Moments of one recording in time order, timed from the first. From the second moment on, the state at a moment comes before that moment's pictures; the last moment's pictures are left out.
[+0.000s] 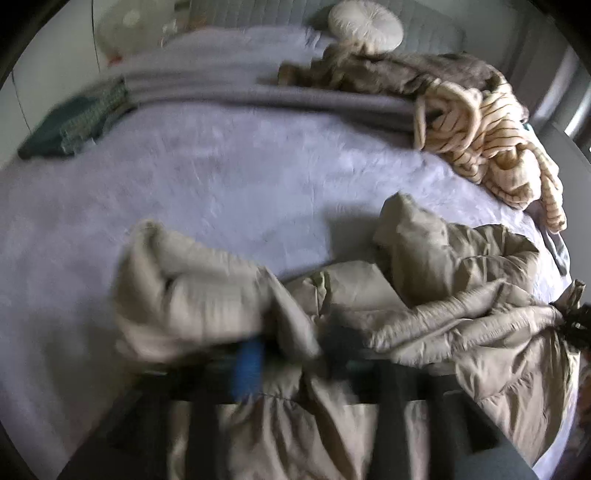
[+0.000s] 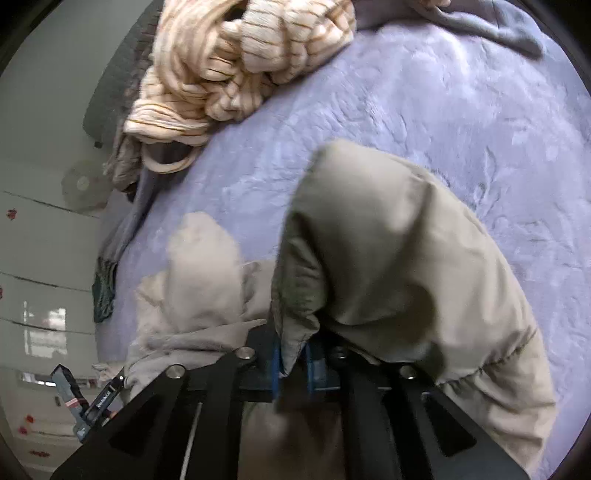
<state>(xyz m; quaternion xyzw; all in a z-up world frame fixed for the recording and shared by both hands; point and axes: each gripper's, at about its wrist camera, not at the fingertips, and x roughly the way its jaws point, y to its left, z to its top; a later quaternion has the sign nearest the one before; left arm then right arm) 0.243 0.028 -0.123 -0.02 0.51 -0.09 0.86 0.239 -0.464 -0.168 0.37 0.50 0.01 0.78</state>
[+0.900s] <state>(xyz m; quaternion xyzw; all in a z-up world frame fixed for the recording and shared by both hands) 0.270 -0.004 -0.152 0.03 0.50 -0.08 0.86 0.273 -0.387 -0.188 0.23 0.53 0.10 0.81</state>
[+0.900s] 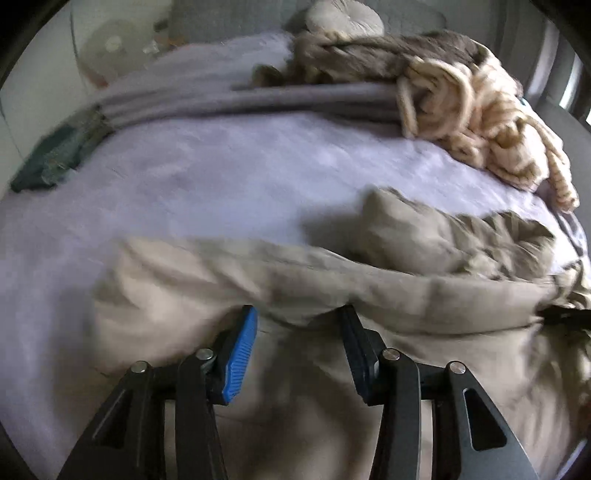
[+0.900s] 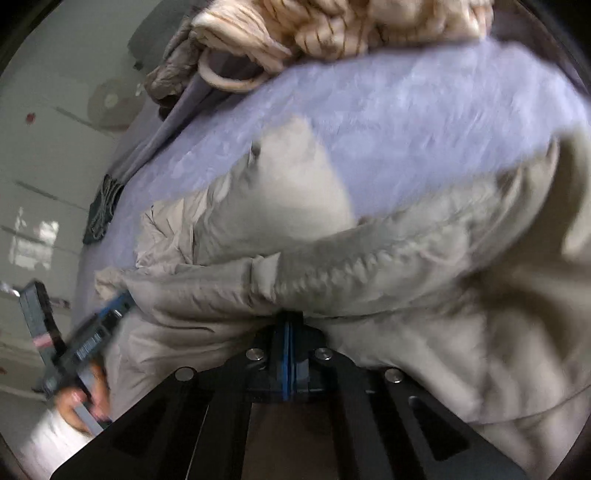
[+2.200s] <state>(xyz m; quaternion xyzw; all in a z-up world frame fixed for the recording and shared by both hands) 0.177 0.055 -0.107 0.02 0.52 -0.02 0.85 0.132 -0.452 -0.146 0.33 0.49 -0.03 0.81</state>
